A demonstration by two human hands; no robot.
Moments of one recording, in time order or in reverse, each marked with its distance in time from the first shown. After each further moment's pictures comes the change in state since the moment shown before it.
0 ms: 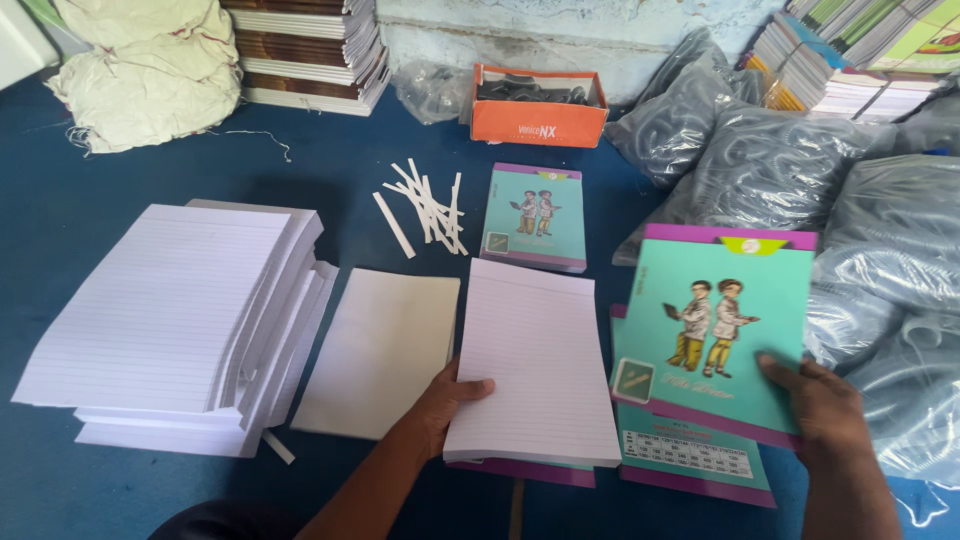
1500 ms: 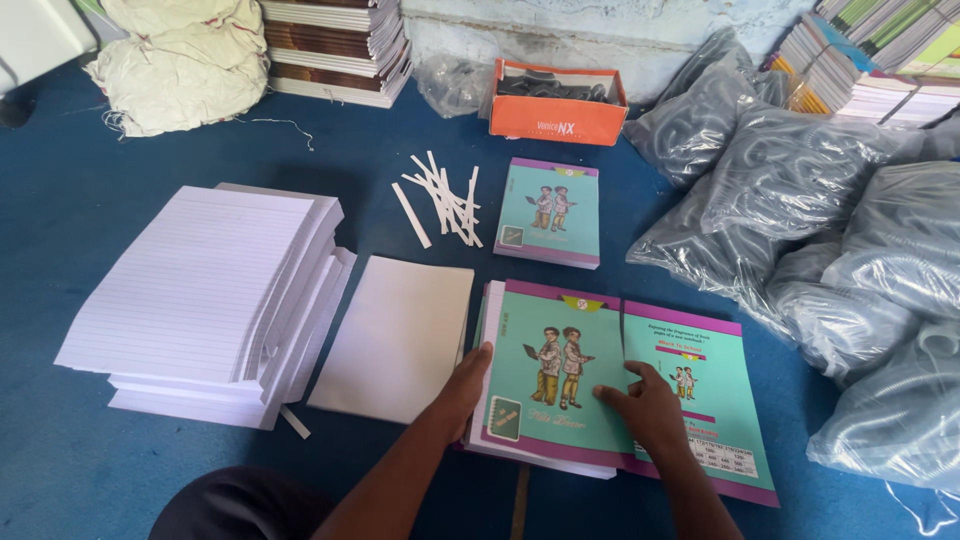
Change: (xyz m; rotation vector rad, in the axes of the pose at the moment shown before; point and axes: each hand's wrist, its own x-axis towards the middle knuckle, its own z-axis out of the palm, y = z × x) left_hand 0.032 -0.033 -0.009 0.193 0.013 0.120; right_hand -0.056 0.067 0.137 -0.728 -0.299 -0.136
